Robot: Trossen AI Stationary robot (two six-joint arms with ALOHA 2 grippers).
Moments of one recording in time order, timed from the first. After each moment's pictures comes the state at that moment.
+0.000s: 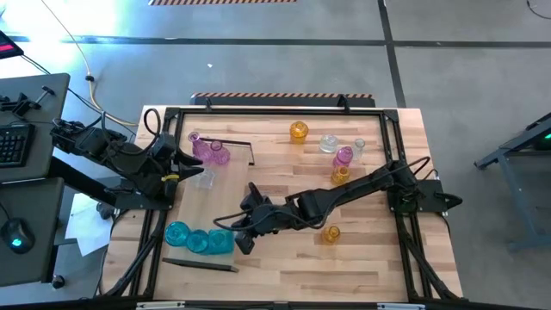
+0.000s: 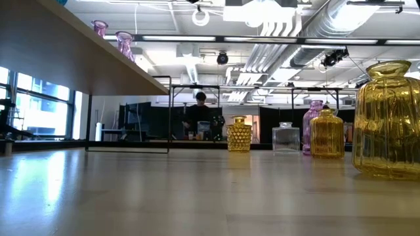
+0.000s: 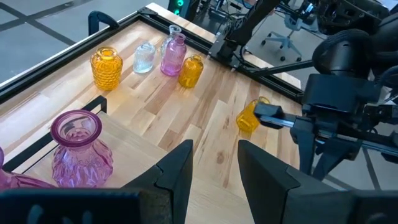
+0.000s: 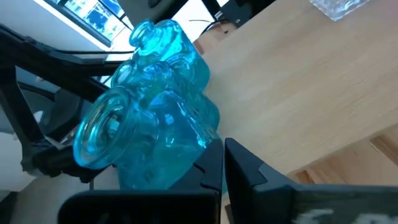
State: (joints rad) left arm -0.45 0.74 1.13 -0.91 -0.54 -0.68; right arm 0.34 2.09 1.95 -0.38 0.23 0.86
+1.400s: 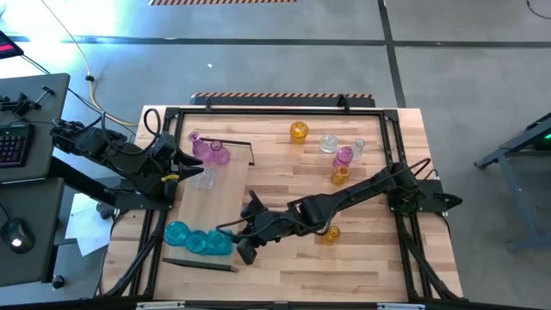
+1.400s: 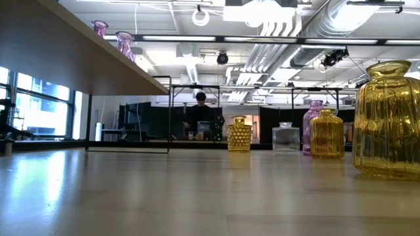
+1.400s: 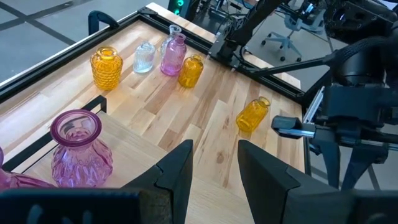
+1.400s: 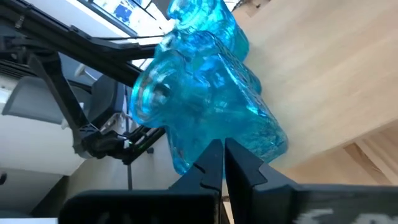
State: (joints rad) left arm -0.45 0.74 1.13 -0.91 -0.54 -0.68; right arm 0.37 2.09 1.95 -0.33 0.14 0.95
